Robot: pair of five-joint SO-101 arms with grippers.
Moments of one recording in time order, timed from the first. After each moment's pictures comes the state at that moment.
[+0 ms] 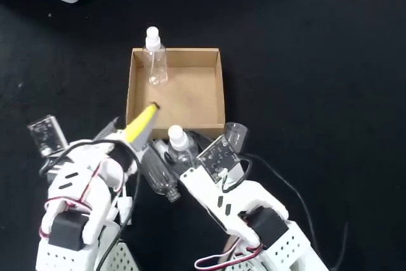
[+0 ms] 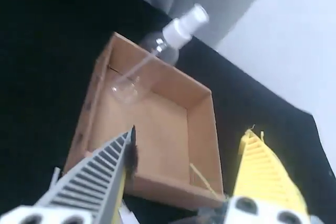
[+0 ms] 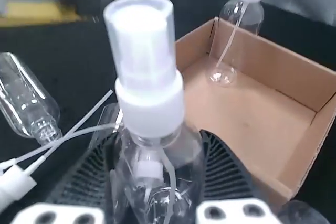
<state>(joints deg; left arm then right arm) 7.0 -104.2 78.5 51.7 35.8 -39.5 -103.1 94.9 42.6 5.1</state>
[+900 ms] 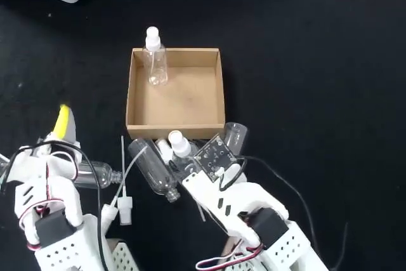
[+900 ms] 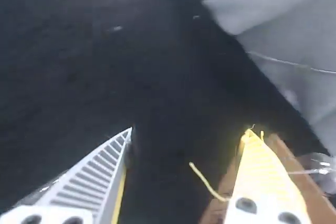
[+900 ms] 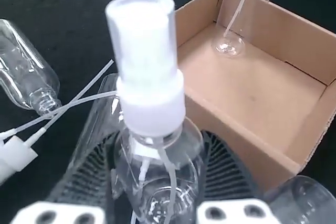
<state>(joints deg) -29.5 -104.1 84.8 51.7 33.2 -39.0 -103.1 94.9 48.0 5.3</state>
